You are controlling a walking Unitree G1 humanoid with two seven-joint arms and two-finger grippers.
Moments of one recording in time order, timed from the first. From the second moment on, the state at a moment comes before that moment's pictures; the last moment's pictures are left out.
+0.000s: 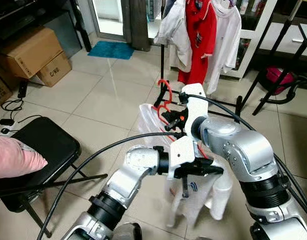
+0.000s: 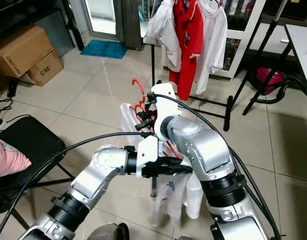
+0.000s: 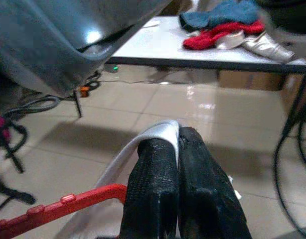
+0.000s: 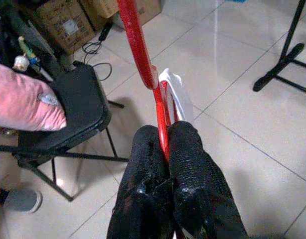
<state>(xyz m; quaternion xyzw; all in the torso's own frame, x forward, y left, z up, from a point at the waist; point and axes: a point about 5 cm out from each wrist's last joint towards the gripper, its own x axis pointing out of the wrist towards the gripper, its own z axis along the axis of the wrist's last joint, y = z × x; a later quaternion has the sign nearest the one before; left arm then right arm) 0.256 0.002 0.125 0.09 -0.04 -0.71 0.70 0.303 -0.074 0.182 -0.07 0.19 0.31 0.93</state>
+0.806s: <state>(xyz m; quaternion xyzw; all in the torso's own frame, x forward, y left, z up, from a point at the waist) 0.269 0.035 0.141 0.15 -0.07 -0.63 0.76 0.303 -0.075 0.181 -0.05 0.18 0.32 0.93</state>
